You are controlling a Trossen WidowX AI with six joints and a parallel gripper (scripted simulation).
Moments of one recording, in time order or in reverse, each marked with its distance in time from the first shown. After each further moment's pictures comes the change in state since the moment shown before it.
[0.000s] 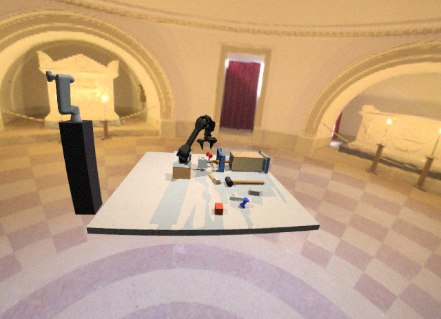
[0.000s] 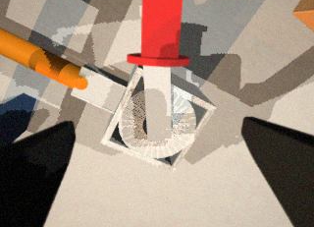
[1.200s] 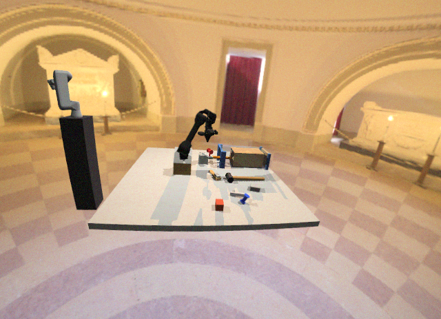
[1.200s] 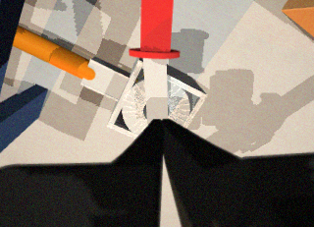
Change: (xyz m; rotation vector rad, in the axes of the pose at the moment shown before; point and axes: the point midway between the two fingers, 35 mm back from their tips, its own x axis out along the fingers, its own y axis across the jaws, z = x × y) arm -0.034 -0.002 0.003 0.005 0.028 0.017
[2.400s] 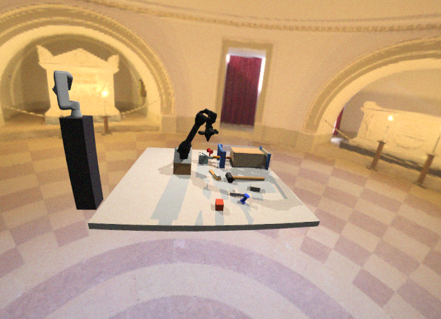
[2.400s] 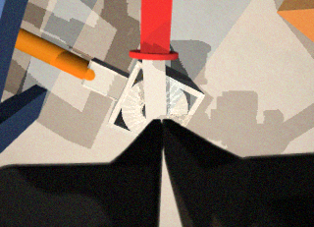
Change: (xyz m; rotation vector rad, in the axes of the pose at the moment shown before) arm -0.005 0.001 0.002 -0.001 0.000 -0.014
